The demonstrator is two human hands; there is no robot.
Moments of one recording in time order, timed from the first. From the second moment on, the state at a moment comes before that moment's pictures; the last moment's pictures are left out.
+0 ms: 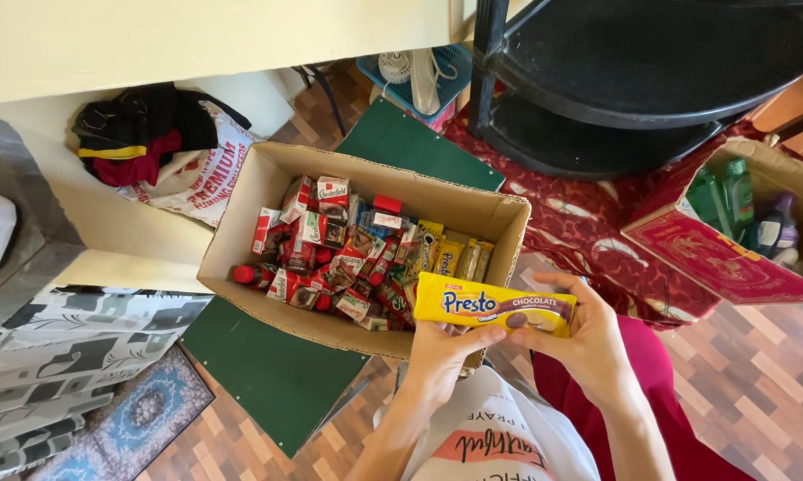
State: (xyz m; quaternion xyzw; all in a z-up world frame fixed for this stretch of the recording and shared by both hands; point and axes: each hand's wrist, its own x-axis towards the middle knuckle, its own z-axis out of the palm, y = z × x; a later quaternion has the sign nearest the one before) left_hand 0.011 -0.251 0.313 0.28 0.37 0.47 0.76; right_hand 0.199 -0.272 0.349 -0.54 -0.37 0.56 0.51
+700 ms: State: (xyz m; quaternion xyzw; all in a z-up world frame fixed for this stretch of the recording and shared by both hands) left_hand 0.026 -0.229 0.329 0.34 0.37 0.52 0.69; right_hand 0.221 -0.279 0.358 -0.50 -0.32 0.53 0.60
